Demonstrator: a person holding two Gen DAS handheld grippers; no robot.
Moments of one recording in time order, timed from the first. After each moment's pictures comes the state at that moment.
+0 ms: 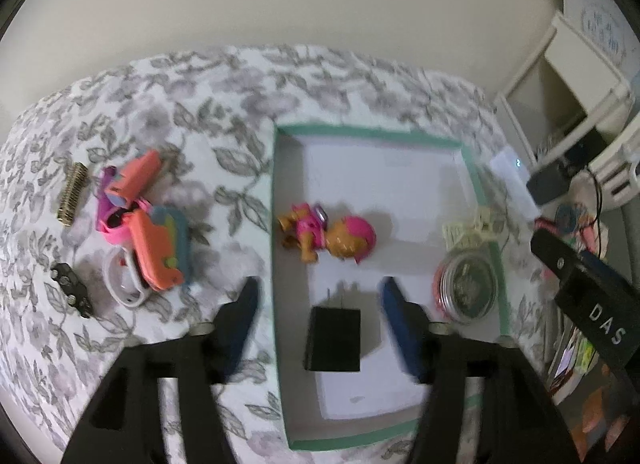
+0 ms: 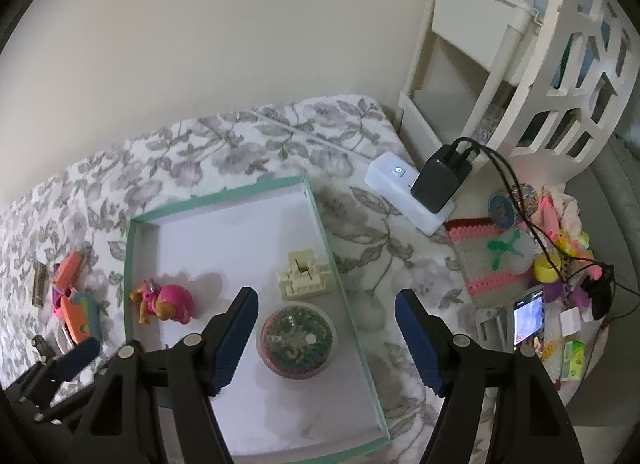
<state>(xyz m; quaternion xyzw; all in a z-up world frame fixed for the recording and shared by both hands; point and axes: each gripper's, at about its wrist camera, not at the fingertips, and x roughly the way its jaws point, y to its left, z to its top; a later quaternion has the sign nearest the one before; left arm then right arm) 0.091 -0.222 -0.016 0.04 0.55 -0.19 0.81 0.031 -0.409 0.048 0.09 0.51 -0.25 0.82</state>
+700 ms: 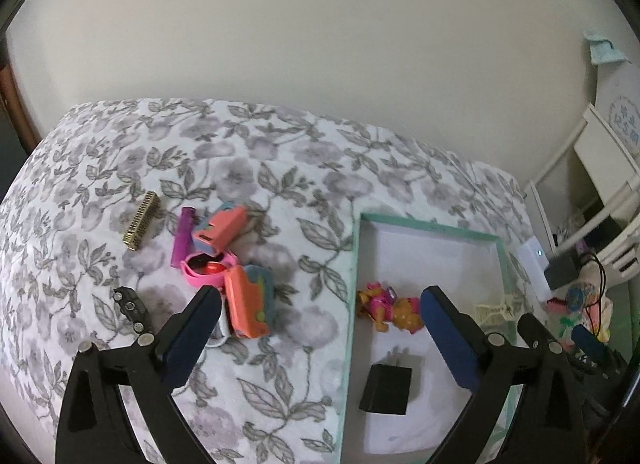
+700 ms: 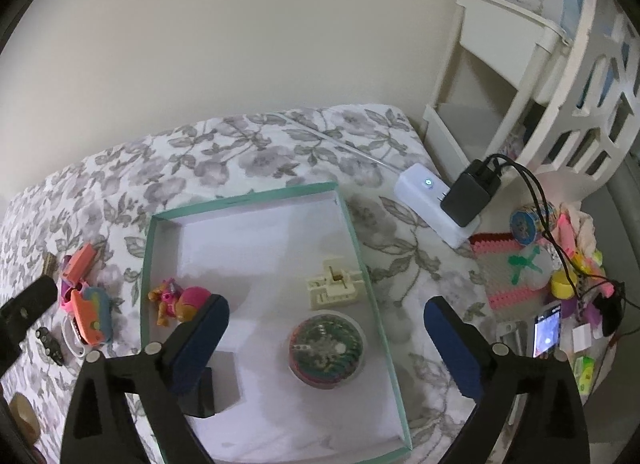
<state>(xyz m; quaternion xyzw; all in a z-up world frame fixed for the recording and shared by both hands) 0.115 -0.163 0.022 -0.02 0.48 -0.12 0.87 0.041 -0.387 0.040 0.07 0.50 -0.22 0.83</state>
